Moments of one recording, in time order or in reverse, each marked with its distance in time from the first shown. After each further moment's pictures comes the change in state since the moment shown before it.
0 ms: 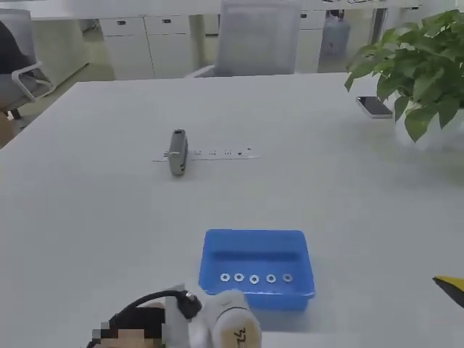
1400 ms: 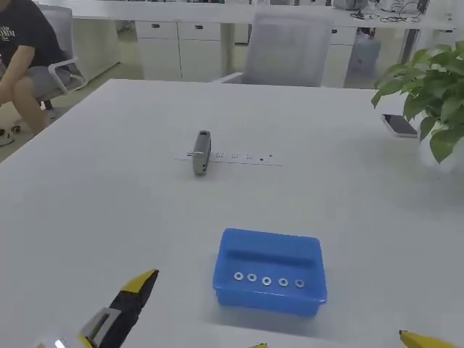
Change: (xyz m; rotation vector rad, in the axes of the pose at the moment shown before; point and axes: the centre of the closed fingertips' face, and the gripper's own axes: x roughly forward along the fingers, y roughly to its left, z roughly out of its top) left arm -0.132 0.034 0.038 -0.548 -1.200 0.504; right arm -0.023 -0.031 0.048 0.077 -0.288 -0.154
